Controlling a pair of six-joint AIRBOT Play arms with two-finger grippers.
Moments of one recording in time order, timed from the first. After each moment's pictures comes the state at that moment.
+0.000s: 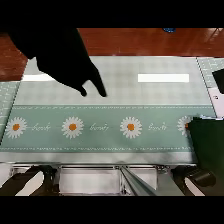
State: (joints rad) left arm 0.10 -1.00 1.62 0.46 -1.01 -1.23; right arm 0.29 -0.59 1.23 -1.79 1.27 1.95
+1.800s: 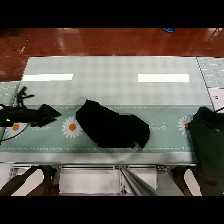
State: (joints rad) left arm 0.33 -1.07 0.60 0.83 -1.20 -1.26; right arm -0.38 -0.65 0.61 -1.33 1.19 1.70
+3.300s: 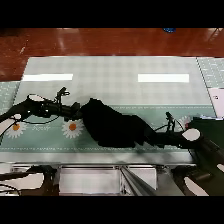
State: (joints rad) left arm 0.01 -1.47 0.72 0.53 -1.07 -1.11; right arm 0.23 -0.92 0.23 -0.57 0.74 1.54
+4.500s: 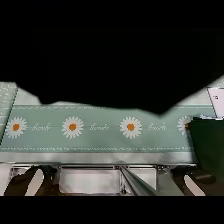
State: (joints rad) left arm 0.32 -0.71 1.56 0.79 -1.36 -1.30; right arm 0.10 -0.75 1.96 -1.48 1.53 1.59
